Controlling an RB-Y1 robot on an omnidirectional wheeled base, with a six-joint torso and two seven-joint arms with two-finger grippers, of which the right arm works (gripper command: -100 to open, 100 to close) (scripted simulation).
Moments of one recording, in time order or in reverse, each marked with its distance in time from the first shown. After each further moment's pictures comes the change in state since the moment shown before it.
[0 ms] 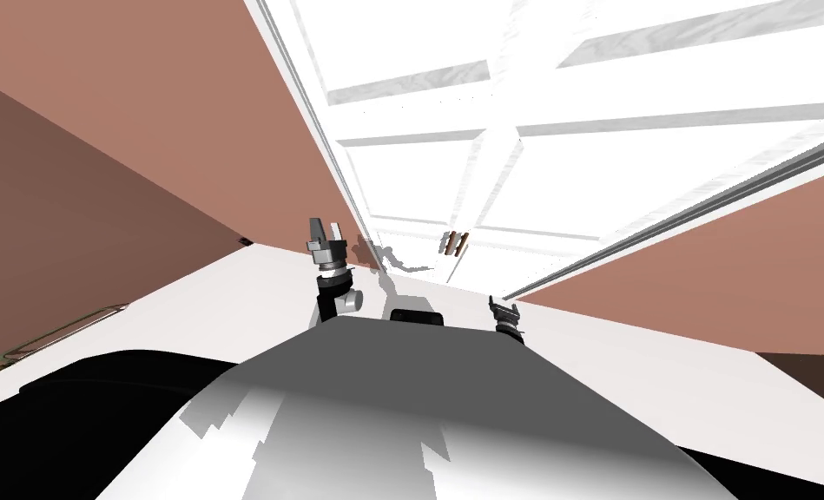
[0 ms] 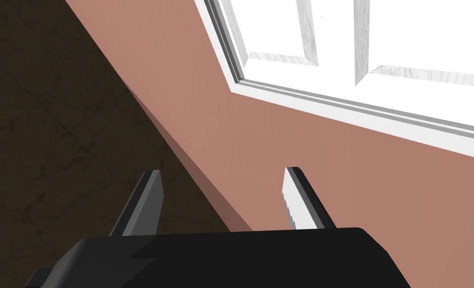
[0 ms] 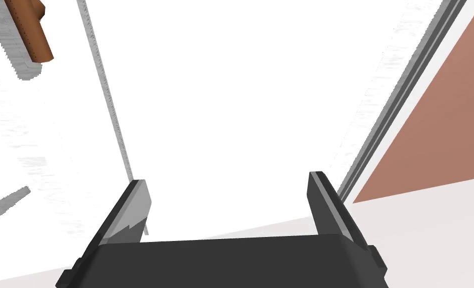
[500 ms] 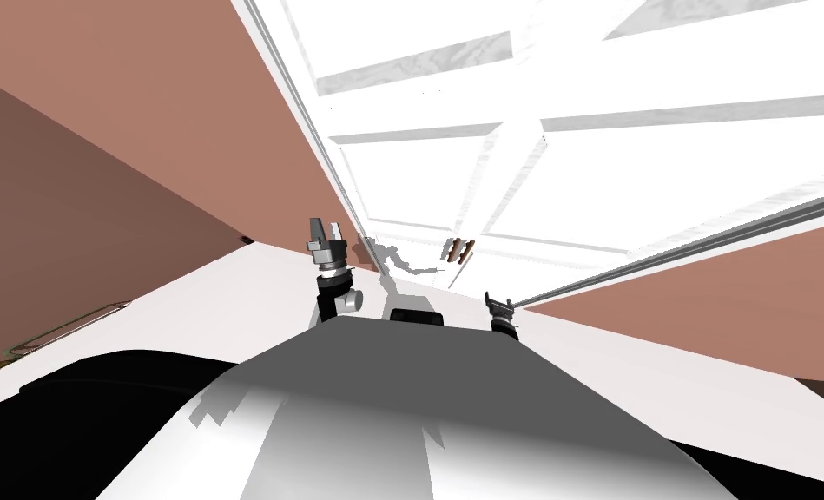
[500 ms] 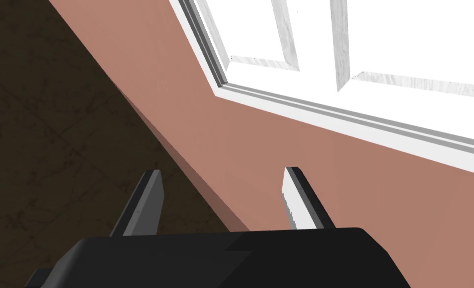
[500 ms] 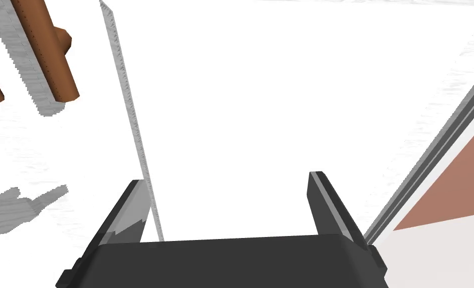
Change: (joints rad) arm -0.042 0.021 0.008 0.012 0.008 -0.007 -0.001
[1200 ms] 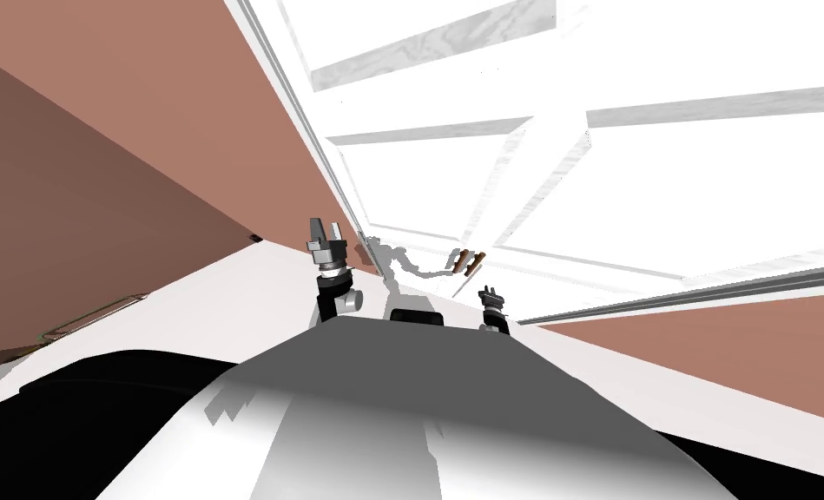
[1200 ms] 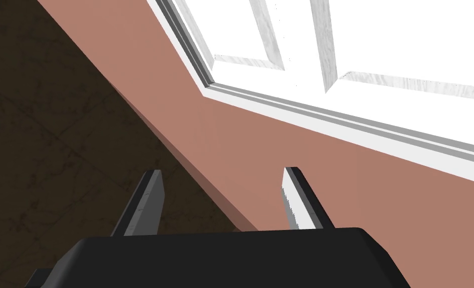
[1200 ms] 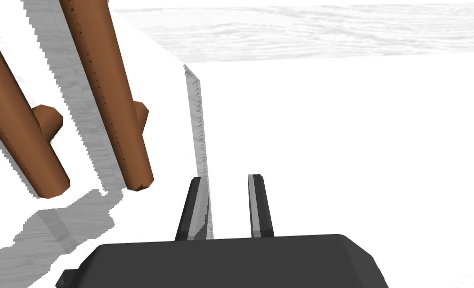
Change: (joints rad) arm -0.063 0.031 0.021 -0.025 0.014 -0.005 -0.003
